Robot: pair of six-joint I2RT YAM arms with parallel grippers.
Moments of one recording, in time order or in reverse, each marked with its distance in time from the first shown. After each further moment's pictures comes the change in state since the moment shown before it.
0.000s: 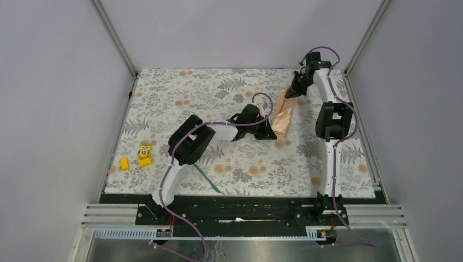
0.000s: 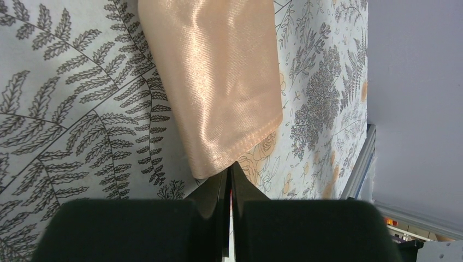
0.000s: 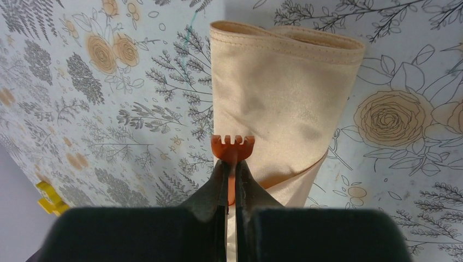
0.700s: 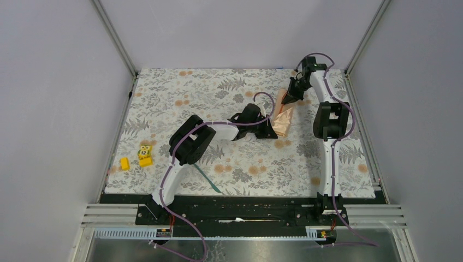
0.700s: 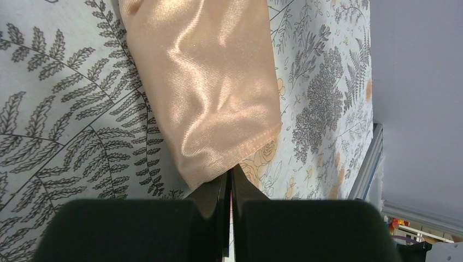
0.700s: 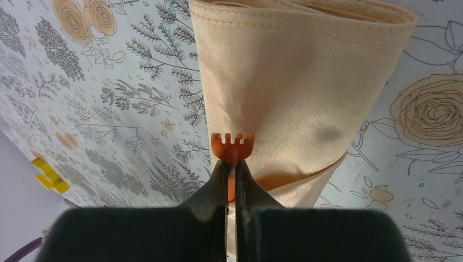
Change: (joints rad) left arm 0.000 0.013 0.025 -0.008 -0.008 0.035; right arm 0.015 0.050 0.010 -0.077 -0.044 -0.031
